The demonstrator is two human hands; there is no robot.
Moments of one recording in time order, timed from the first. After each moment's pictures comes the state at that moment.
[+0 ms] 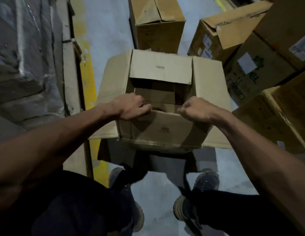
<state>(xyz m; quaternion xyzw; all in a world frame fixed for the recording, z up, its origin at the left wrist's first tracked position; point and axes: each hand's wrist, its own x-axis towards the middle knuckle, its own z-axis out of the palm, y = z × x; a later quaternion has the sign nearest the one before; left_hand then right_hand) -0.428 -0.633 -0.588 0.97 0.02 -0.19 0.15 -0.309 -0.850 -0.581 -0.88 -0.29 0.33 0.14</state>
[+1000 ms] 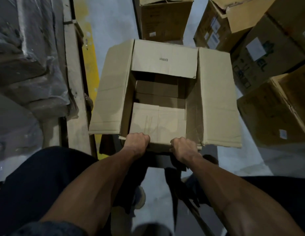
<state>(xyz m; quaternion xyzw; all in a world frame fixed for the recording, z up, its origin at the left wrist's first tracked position) -0.527 -0.727 -0.700 0.94 0.10 -0.32 0.02 -0.438 -0.891 -0.706 -0.89 -0.33 0.31 -0.07</state>
